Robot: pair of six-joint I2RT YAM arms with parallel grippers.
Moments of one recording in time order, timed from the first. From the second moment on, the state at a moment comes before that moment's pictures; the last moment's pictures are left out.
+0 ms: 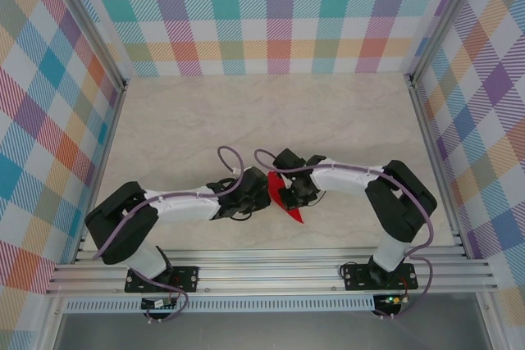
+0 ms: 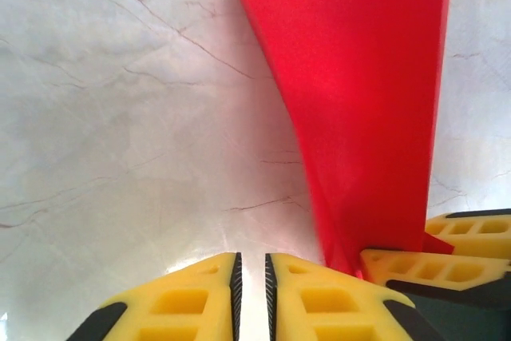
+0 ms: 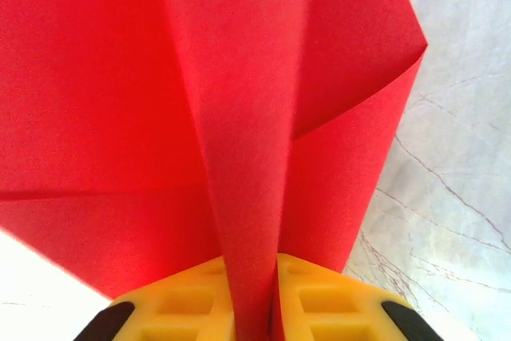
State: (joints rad) left arm -0.92 1.54 0.74 -0.13 -0.09 -1.10; right arm 0.81 1.72 1.00 -0.67 -0.10 0.39
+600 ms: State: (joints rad) left arm -0.92 1.43 0.71 -0.14 -0.14 -1.10; right arm 0.89 1.71 1.05 -0.75 0.01 0.41
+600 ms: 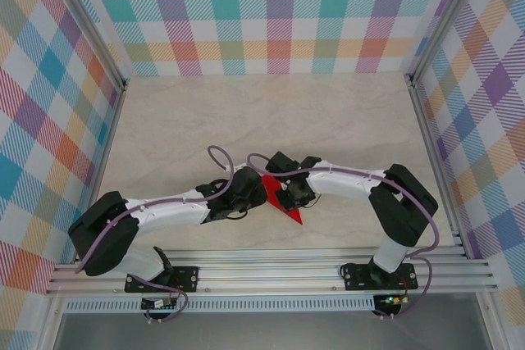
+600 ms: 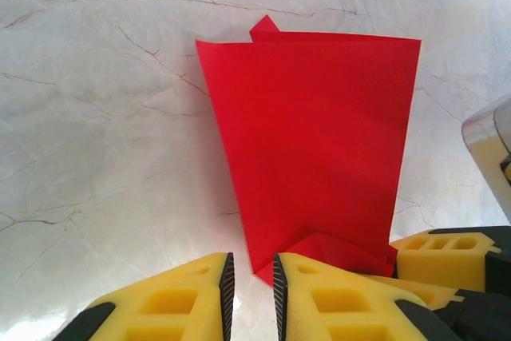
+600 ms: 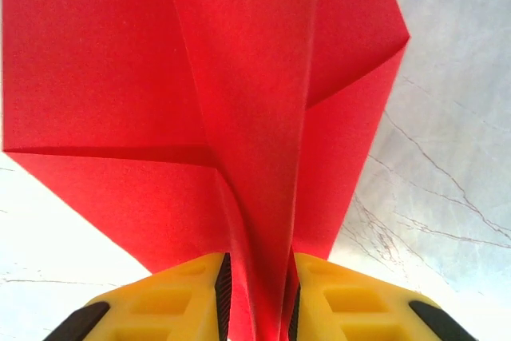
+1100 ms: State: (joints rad) left arm -0.92 1.39 0.69 -0.16 -0.19 -1.10; right arm 0.92 1.81 1.11 -0.78 0.09 0.46
